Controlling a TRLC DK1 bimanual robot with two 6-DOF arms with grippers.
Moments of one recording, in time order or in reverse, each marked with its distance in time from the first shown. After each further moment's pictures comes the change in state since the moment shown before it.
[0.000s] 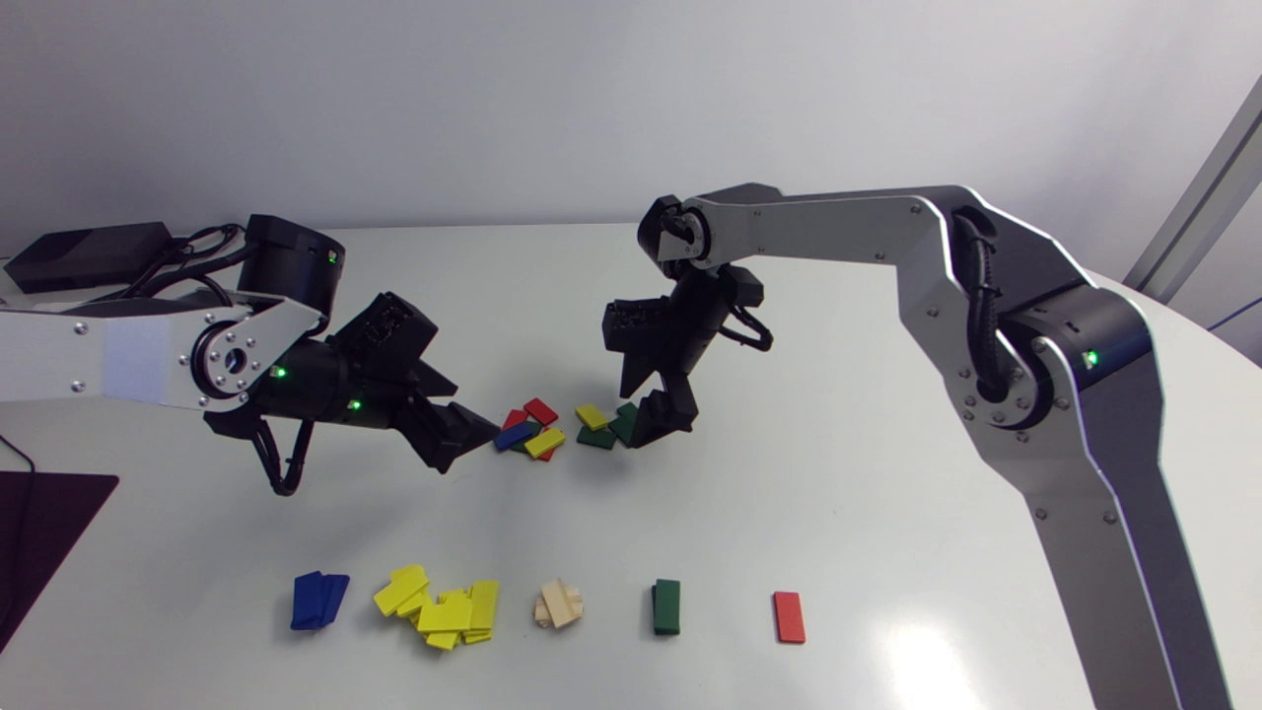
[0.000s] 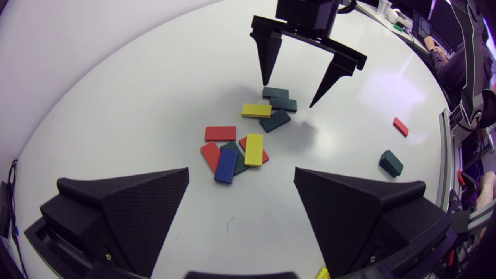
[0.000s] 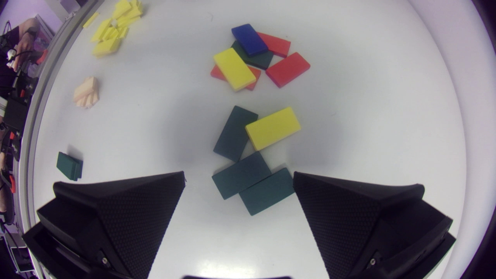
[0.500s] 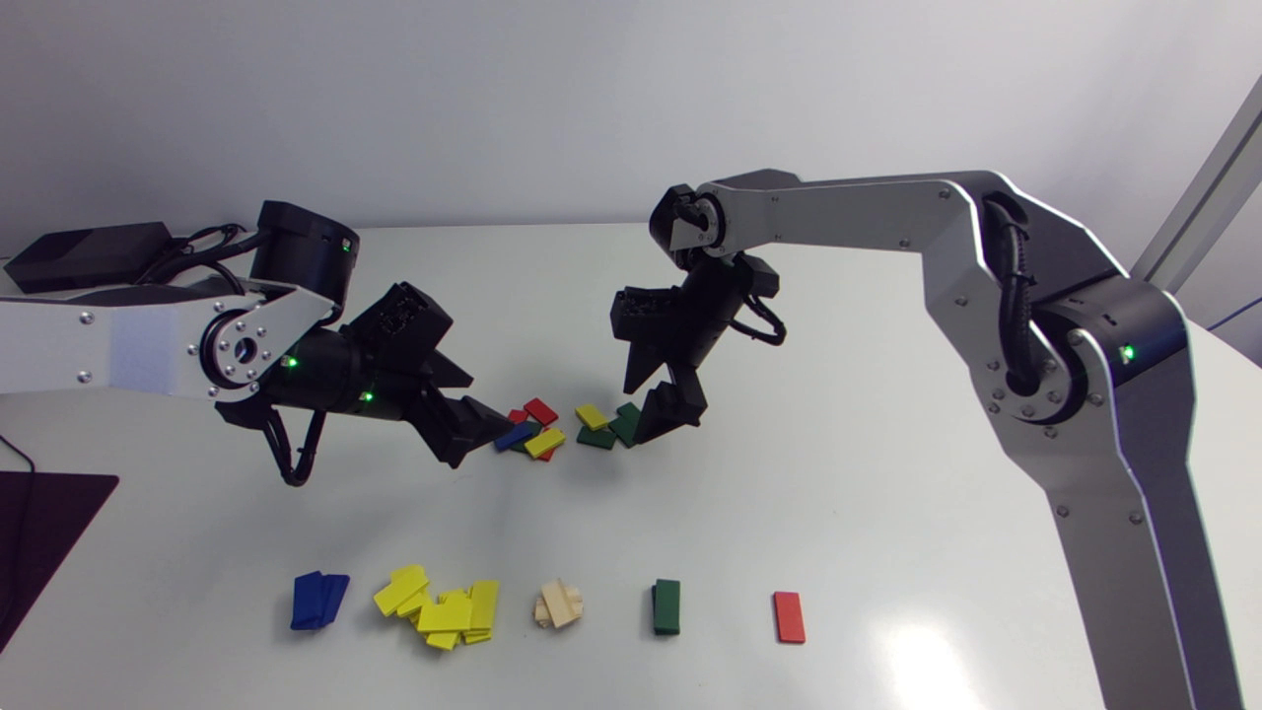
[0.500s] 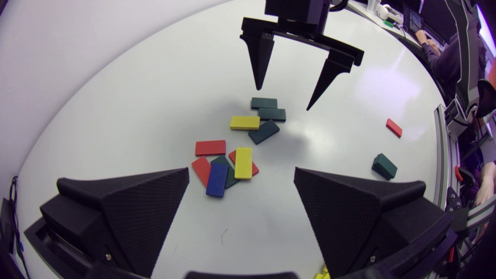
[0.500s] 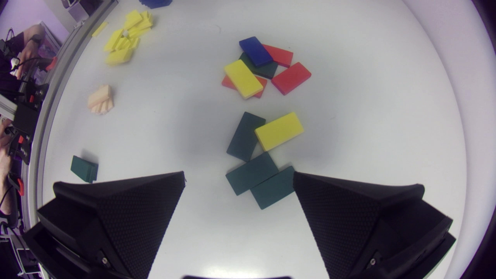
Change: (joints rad) left arm -0.039 0.000 0.033 -0.018 0.008 0.016; right arm -0.015 -0.049 -0.031 -0.025 -0.051 0.000
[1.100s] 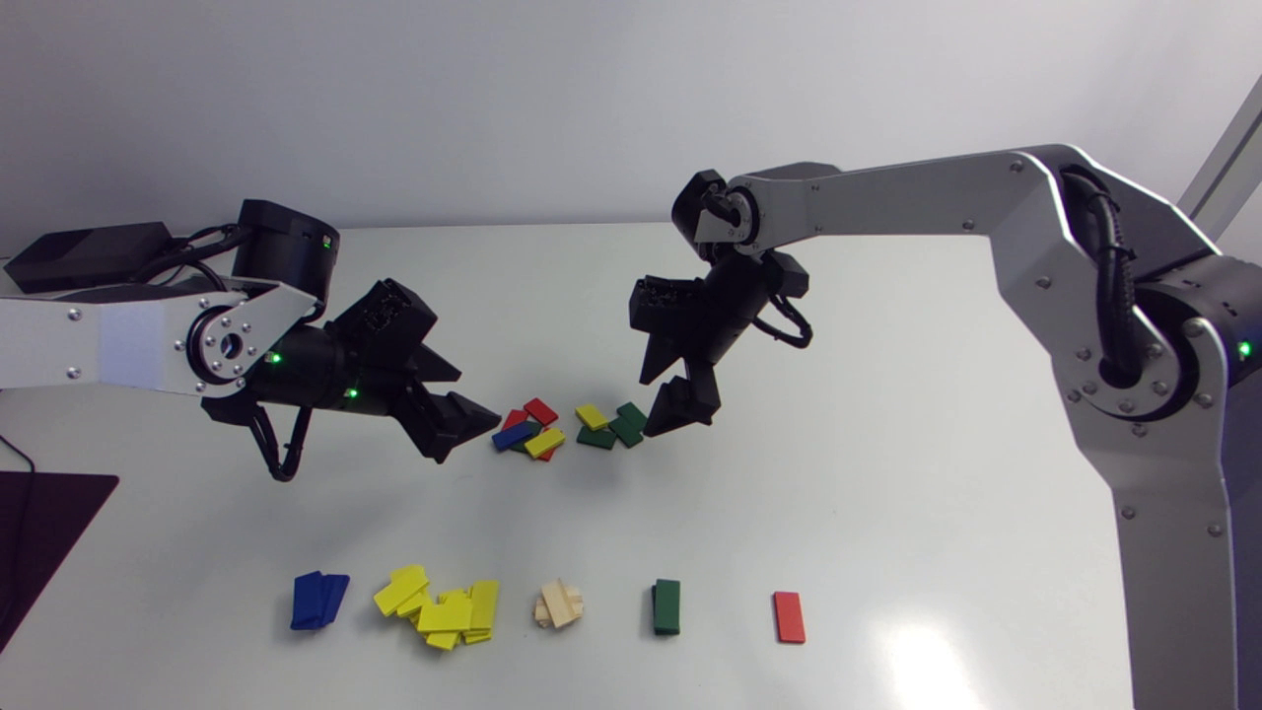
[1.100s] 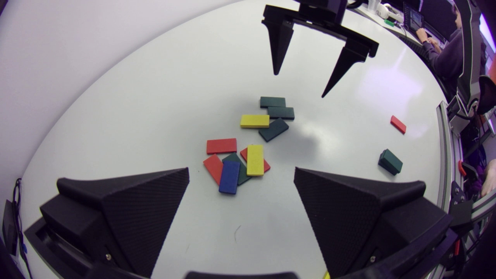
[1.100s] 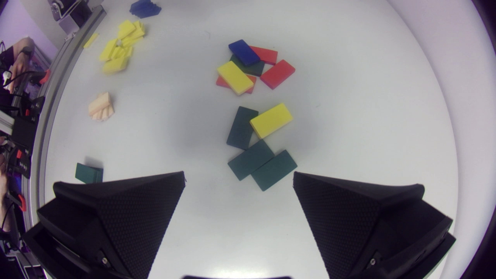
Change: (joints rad) left arm 0.042 0.002 0.000 0.005 0.022 0.048; right arm -0.021 -0.126 -0.167 0.114 0.009 0.085
